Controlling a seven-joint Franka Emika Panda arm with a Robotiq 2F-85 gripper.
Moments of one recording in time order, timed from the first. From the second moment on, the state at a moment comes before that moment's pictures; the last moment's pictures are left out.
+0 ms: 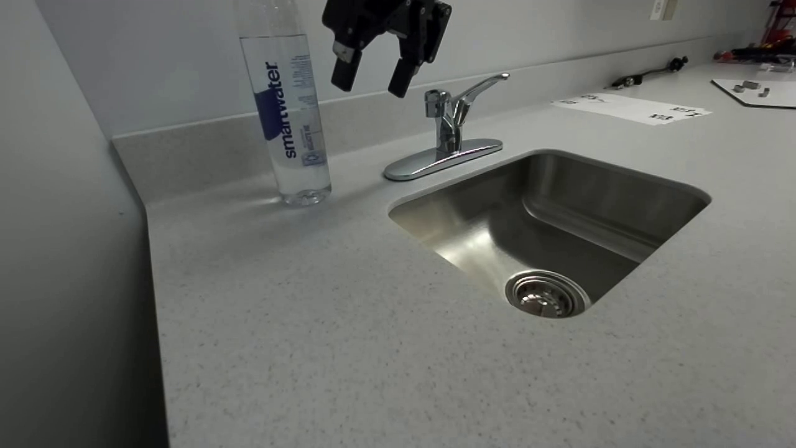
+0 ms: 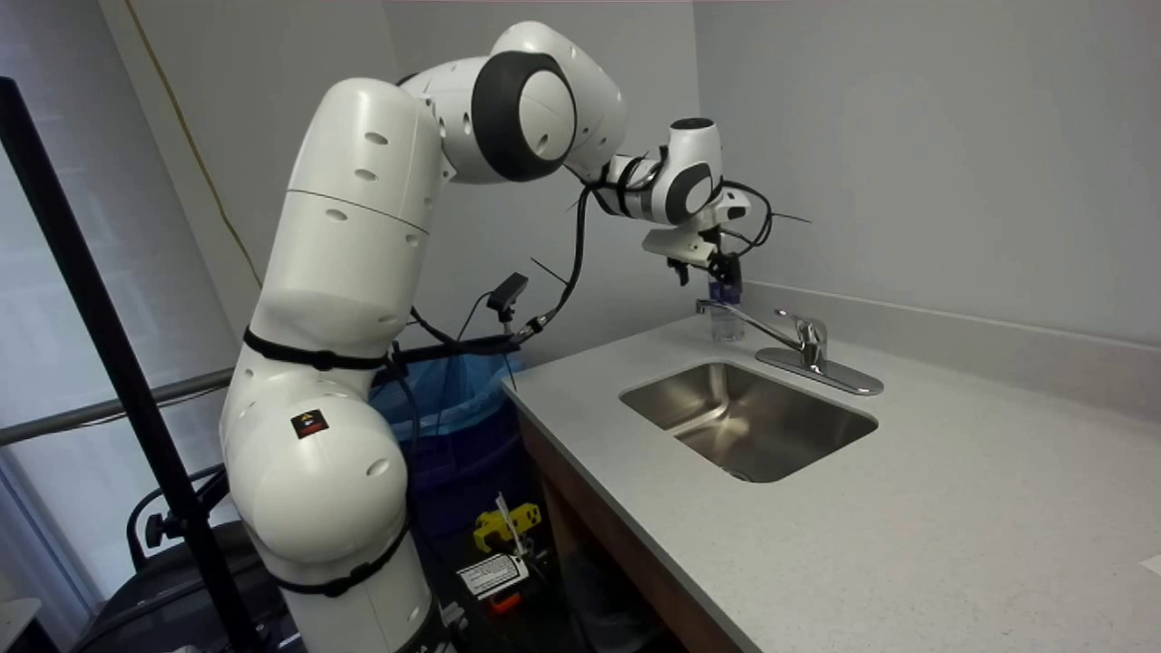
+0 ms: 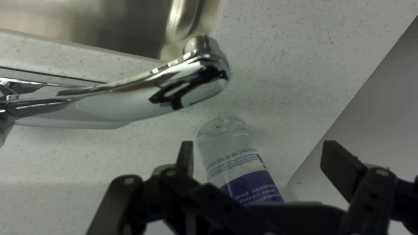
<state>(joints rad) 0.18 0.51 0.22 -1.56 0.12 2.45 0.03</state>
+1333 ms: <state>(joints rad) 0.19 0.40 0.16 -1.65 0.12 2.16 0.06</state>
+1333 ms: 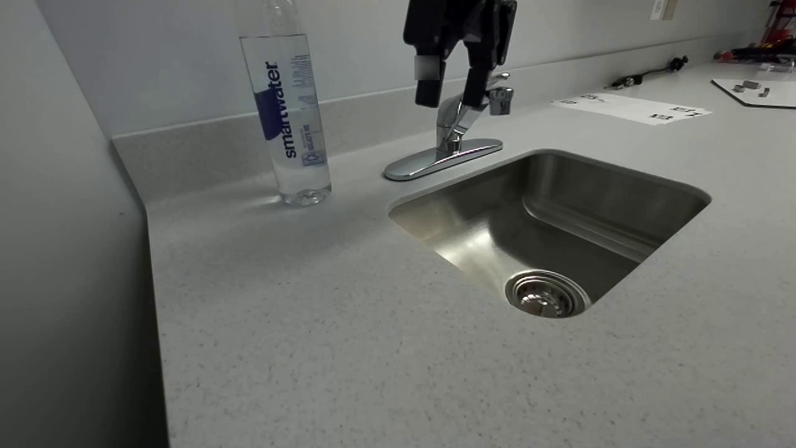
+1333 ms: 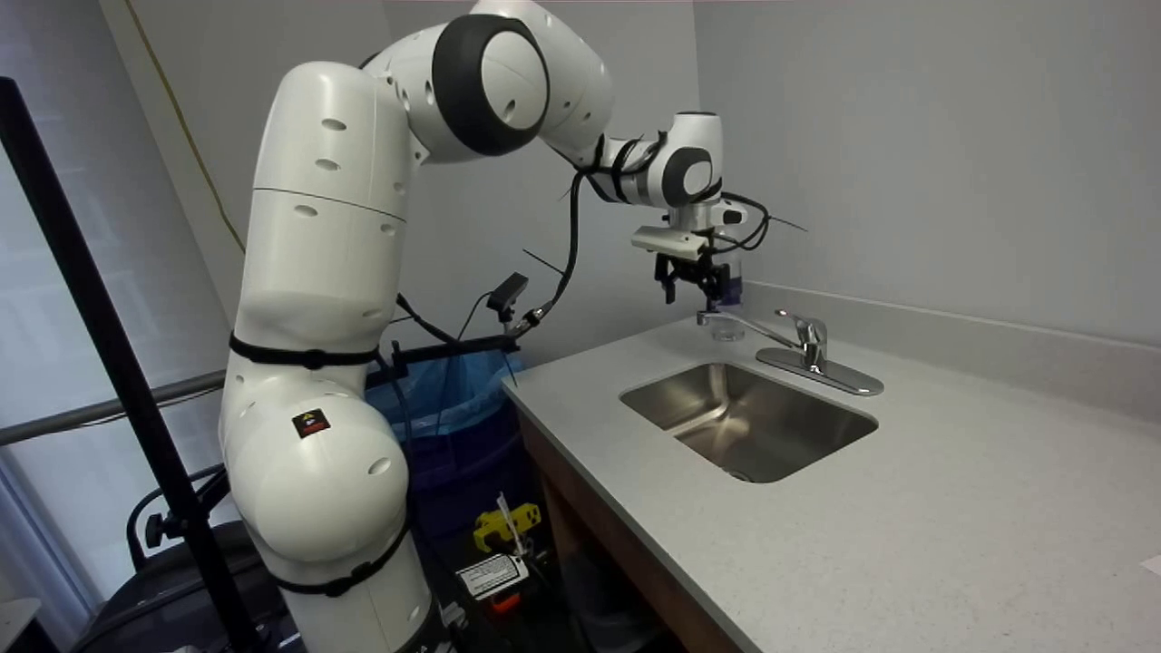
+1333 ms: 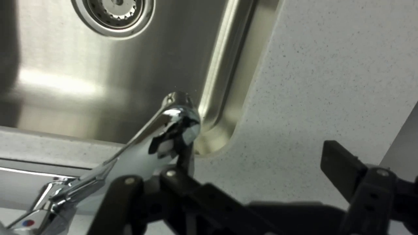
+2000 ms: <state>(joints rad) 0.19 0.32 0.09 -1.78 -0.02 2.15 0.16</state>
